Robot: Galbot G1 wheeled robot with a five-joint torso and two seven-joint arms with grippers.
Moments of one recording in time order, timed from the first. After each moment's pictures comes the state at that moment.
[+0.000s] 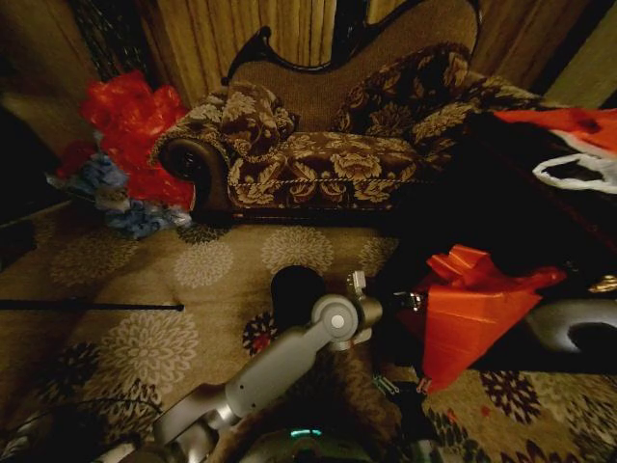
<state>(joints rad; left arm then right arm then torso) 0.59 -1.43 0.35 -1.80 -1.46 0.50 -0.41 -1.92 1.57 0.58 2.06 0.06 0.32 -0.09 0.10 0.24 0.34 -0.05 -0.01</state>
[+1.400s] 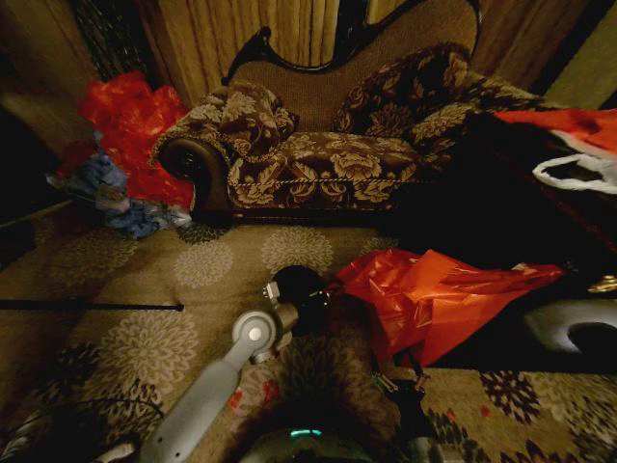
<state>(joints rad) 0.96 -1.14 -0.05 -2.03 -1.46 0.50 -0.39 -1.91 1.57 0.57 2.07 0.07 0.30 -0.09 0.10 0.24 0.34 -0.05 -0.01</state>
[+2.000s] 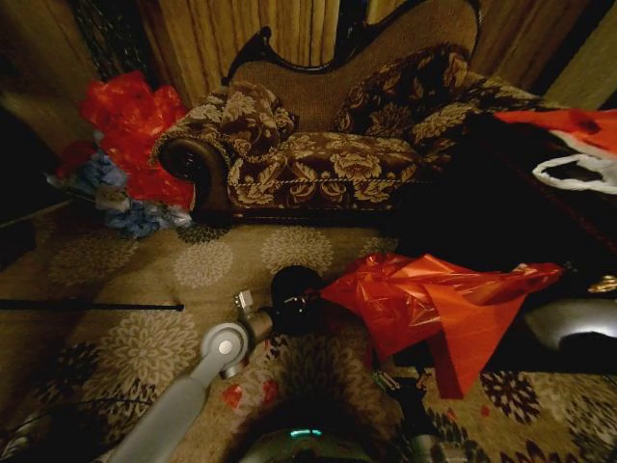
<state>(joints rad) 1.06 -1.02 -0.18 -2.12 -1.47 0.48 -0.38 -1.91 1.55 0.58 2.07 0.09 0.30 -0.09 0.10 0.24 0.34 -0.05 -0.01</state>
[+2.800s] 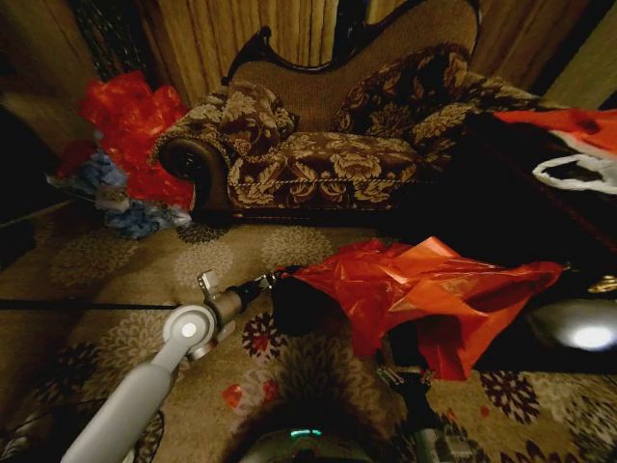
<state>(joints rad) 1.05 -0.92 -0.33 -2.14 -1.56 0.48 -0.39 -1.88 1.53 0.59 2.08 0.14 0.28 -0.09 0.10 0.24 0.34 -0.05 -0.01</state>
